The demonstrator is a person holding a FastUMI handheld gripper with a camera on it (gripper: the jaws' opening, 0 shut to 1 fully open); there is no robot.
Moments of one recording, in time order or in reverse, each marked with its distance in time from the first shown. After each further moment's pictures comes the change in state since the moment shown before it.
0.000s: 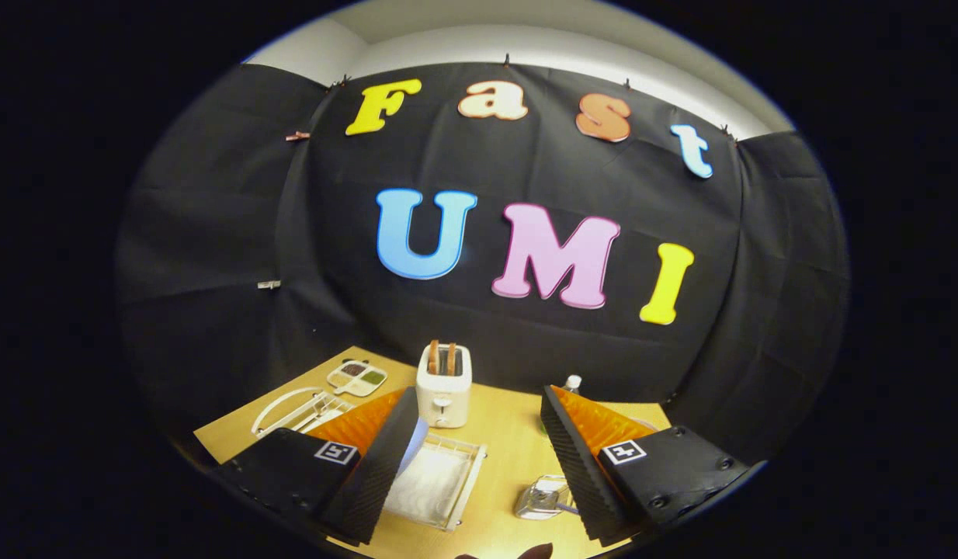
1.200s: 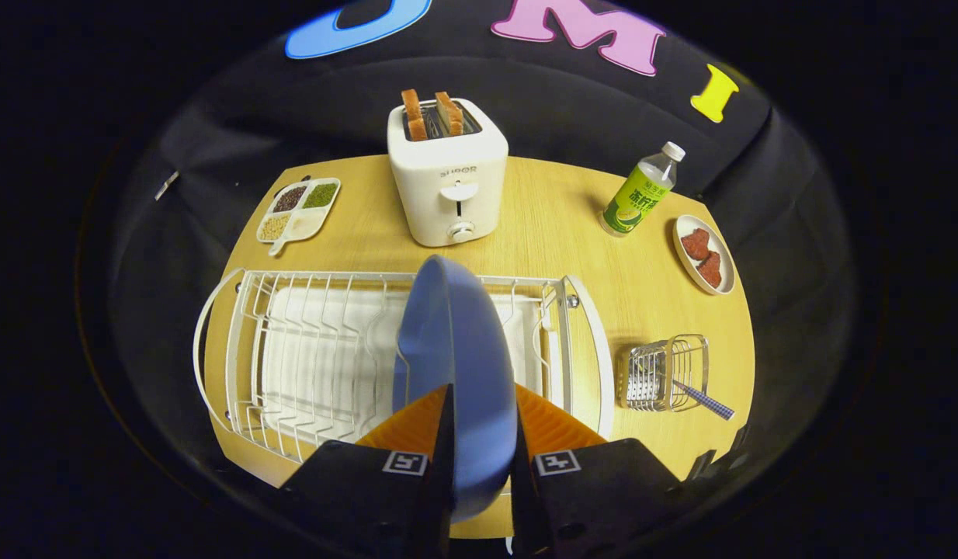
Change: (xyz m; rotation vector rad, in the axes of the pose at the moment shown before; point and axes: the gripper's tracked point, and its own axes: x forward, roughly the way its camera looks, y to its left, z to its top) arm 0.135 0.086 -0.212 0.160 0.892 -0.167
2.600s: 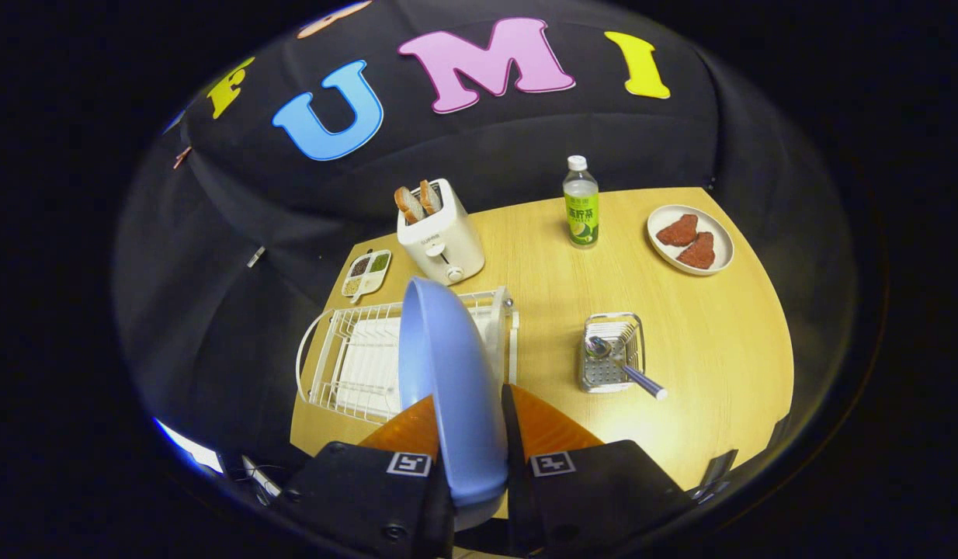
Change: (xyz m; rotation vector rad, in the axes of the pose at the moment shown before) arm -0.121 -0.154 -0.043 0.198 -0.187 0.408
